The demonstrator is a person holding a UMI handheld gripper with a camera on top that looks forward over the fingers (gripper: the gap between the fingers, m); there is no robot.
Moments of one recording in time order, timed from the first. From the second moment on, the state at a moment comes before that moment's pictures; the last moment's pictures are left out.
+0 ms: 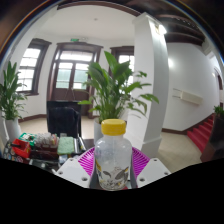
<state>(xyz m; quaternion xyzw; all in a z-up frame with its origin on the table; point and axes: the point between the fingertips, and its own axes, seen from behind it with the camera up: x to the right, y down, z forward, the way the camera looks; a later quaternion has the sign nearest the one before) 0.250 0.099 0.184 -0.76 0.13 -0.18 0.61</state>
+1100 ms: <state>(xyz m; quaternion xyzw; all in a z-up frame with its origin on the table) 0.215 0.004 0.081 -0.81 0.10 -0.09 0.57</state>
